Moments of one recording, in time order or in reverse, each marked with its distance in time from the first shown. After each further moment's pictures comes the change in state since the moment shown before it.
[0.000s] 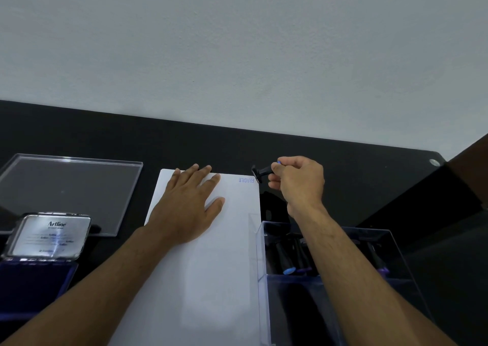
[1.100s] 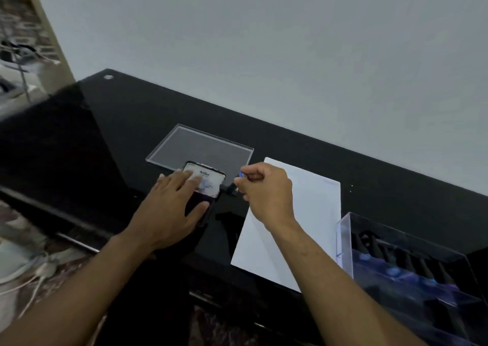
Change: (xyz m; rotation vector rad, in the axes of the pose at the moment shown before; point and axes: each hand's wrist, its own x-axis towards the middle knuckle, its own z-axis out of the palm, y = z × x) left_hand -0.227 -0.108 -0.088 0.034 0.128 -0.331; right_hand -0.210 -0.024 0.129 -0.264 -0.515 -0.338
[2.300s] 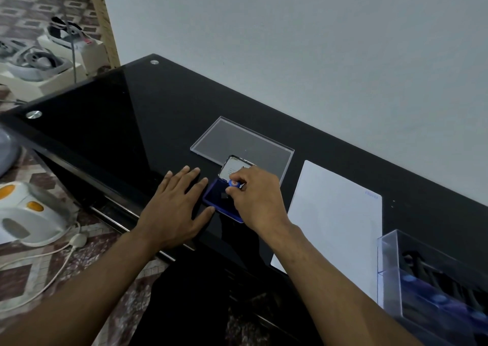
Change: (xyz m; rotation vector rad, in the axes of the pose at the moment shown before) left_hand -0.037 -0.066 0.014 0.098 -0.004 -0.062; right_hand -0.024 -0.037 0.077 -0.523 -0.306 -0.307
